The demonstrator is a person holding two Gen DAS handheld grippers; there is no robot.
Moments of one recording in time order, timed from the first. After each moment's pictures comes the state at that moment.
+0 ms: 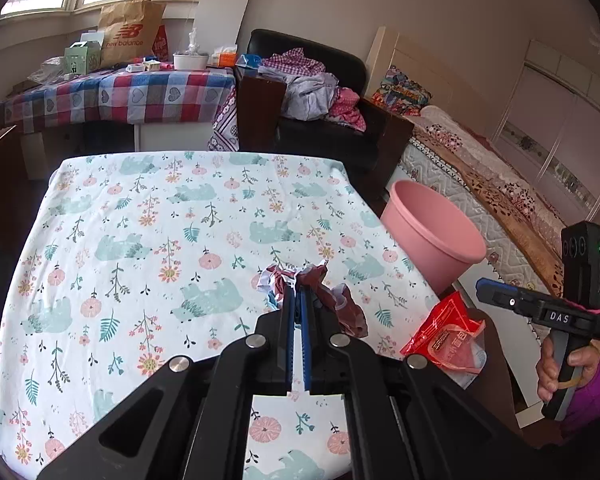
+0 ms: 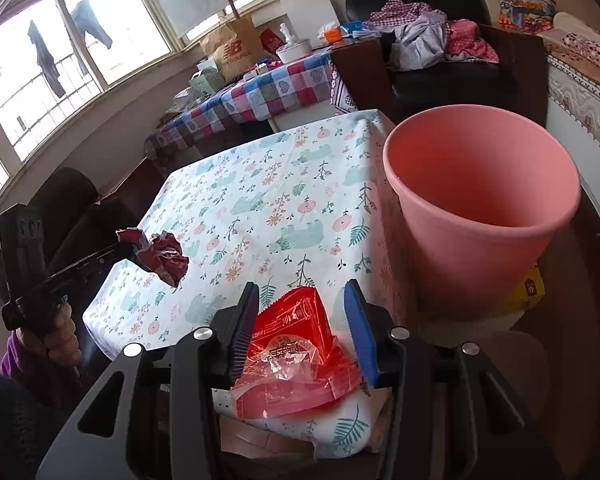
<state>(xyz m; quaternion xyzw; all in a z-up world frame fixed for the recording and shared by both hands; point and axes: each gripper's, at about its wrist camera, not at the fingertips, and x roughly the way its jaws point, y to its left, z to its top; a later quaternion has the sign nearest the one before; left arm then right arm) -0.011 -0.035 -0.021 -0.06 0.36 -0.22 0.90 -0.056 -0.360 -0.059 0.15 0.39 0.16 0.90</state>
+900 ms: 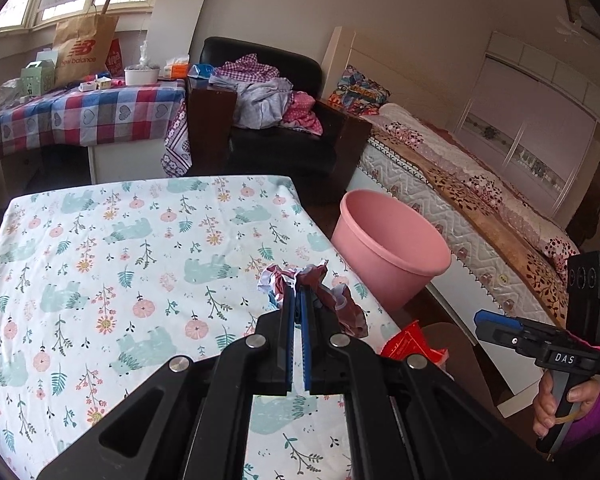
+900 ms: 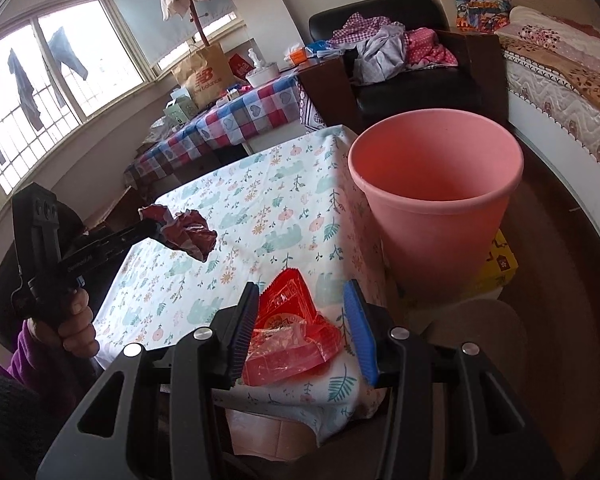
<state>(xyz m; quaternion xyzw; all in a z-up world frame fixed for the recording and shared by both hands) 0.008 -0.080 -0.003 -0.05 0.34 -0.29 0.89 -0.103 -0.371 -0.045 0.18 0.36 0.10 0.91</state>
